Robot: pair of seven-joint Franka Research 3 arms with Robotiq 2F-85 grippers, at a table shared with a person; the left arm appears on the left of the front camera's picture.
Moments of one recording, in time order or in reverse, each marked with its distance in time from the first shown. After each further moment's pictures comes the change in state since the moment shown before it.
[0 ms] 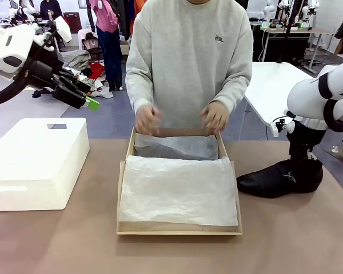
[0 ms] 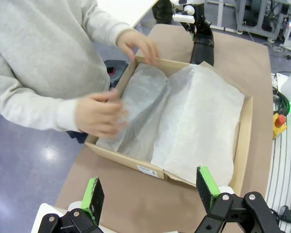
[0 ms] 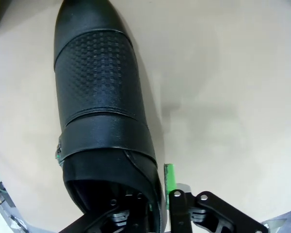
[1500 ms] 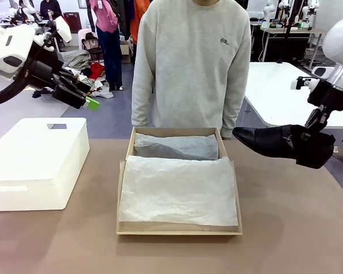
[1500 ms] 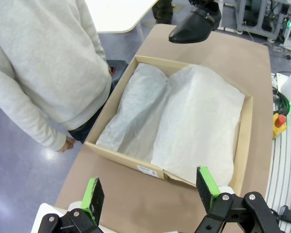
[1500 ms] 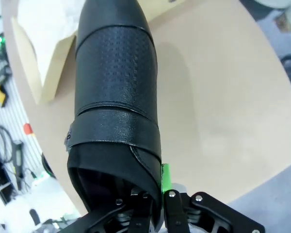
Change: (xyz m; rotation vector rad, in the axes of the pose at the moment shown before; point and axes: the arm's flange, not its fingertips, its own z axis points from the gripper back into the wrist) left arm 0.000 0.000 0.000 0.000 0.000 0.000; right arm -0.007 0.028 0.127 0.049 -0.197 -0.382
